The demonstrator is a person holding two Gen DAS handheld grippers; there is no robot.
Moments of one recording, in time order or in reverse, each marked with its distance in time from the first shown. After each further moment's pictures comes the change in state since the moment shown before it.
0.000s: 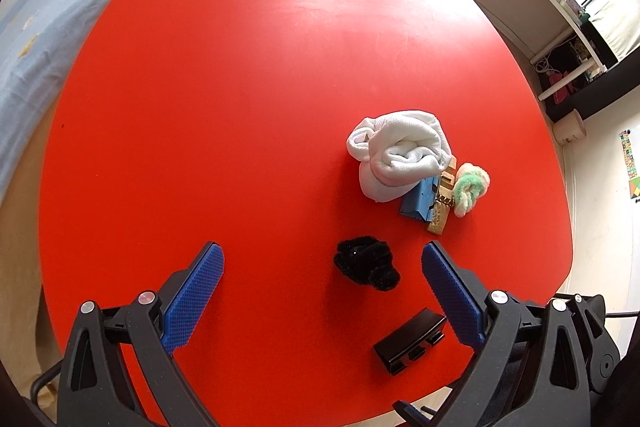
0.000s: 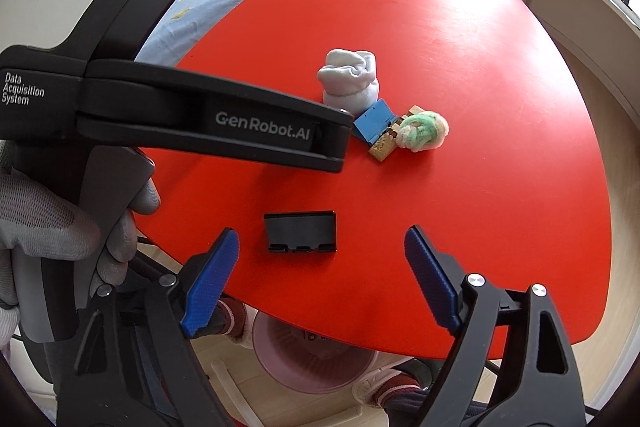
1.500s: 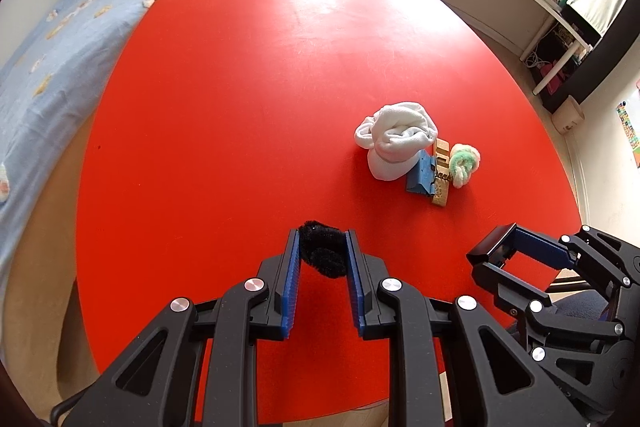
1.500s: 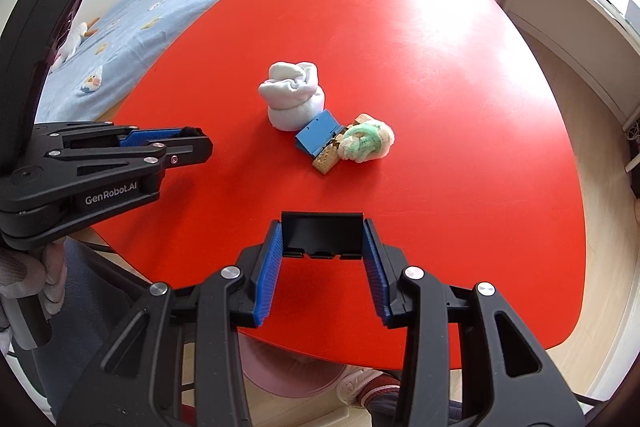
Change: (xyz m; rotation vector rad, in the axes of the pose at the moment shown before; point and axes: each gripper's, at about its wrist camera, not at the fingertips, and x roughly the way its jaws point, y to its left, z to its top) left arm -0.029 0.003 -0.030 0.113 -0.135 0.038; right arm -0.002 -0.027 0.014 0.042 -0.004 -0.088
